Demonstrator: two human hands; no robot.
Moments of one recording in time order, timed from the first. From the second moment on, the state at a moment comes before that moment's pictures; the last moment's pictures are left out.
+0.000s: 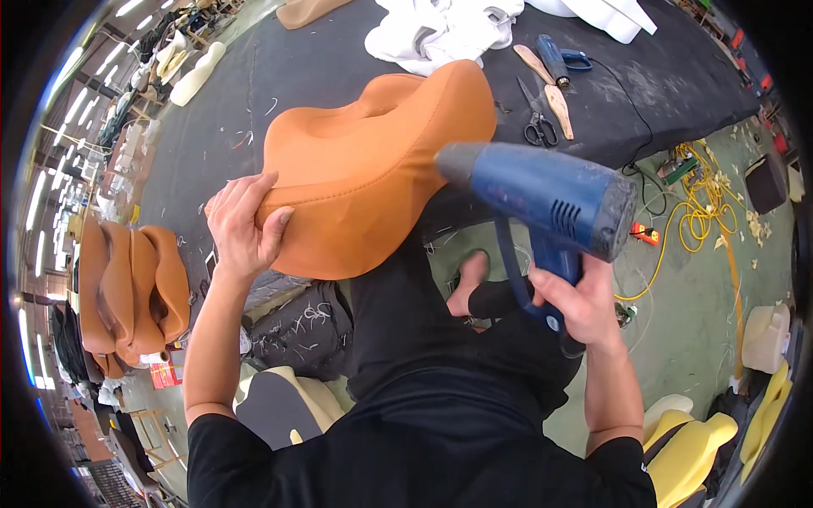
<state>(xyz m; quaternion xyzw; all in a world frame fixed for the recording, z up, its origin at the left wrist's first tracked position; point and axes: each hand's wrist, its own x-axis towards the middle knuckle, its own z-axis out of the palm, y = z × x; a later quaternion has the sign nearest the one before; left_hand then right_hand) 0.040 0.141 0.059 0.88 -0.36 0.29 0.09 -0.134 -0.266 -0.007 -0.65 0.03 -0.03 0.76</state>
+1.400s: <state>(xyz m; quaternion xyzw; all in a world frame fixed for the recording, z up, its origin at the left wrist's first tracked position) 0.035 0.131 0.060 0.89 -0.35 0.29 0.08 -0.109 -0.267 0.023 -0.63 0.05 0.01 0.78</state>
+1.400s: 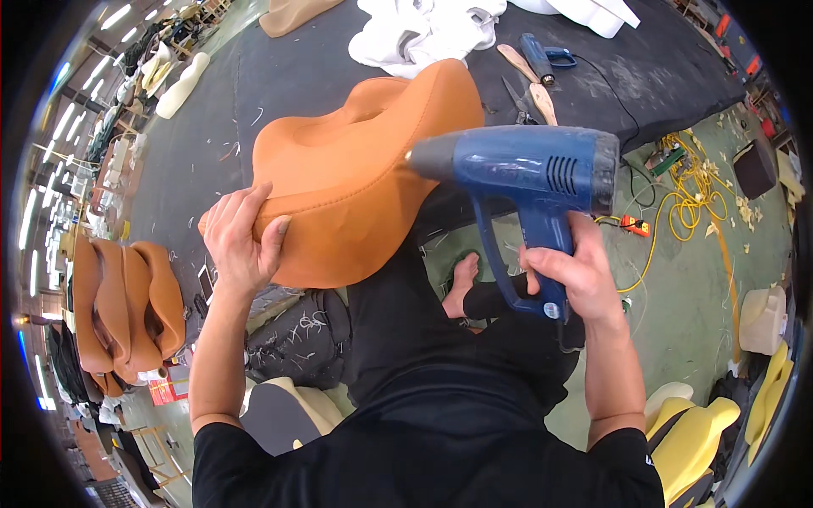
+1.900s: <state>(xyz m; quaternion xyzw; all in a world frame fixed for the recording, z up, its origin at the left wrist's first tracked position) 0.041 0.130 0.055 0.88 -0.35 0.32 0.08 -0.125 -0.269 0.004 -0.62 0.08 -0.01 0.78</state>
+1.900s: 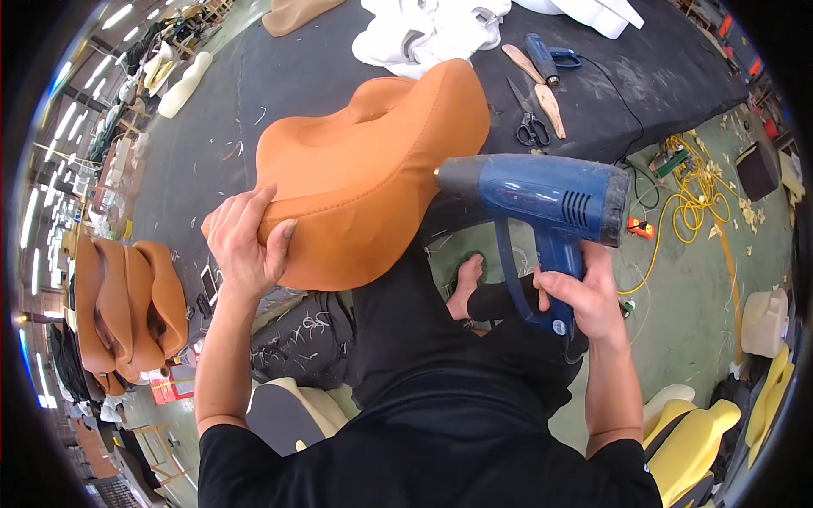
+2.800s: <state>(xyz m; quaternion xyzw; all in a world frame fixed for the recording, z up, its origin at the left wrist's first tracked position) 0.034 0.142 0.058 0.89 -0.32 0.29 0.11 -0.103 -0.308 -0.005 -0.66 0.17 -0.19 0.71</state>
